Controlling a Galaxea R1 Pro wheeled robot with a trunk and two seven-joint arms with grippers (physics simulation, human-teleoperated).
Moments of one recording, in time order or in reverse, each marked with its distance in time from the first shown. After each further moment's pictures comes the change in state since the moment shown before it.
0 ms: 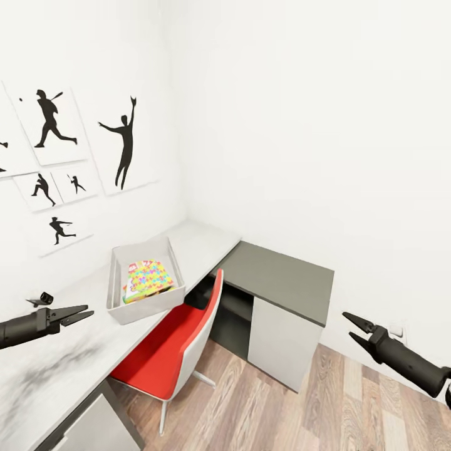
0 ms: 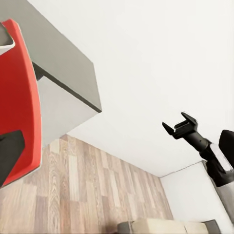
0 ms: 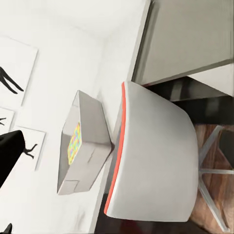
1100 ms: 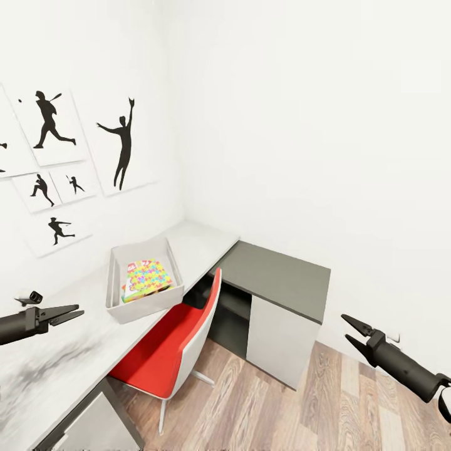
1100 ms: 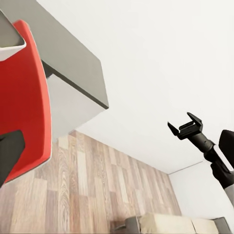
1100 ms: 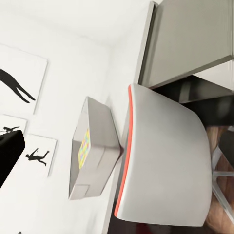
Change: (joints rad) left arm 0.001 0.051 -0.003 0.001 0.002 0.000 0.000; right arm 0.002 0.025 0.000 0.067 -0.002 -0.046 0.064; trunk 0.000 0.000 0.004
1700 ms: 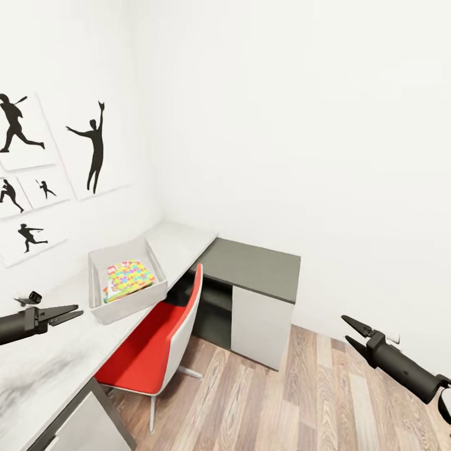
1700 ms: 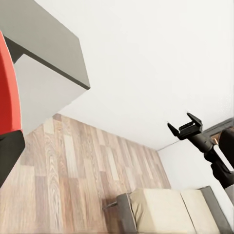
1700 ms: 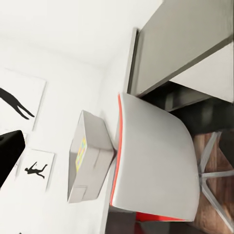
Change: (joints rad) left arm 0.000 0.003 0.000 0.001 -0.001 0.000 0.000; right arm 0.000 0.000 -0.001 0.013 -0.002 0.000 0.000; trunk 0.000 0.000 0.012
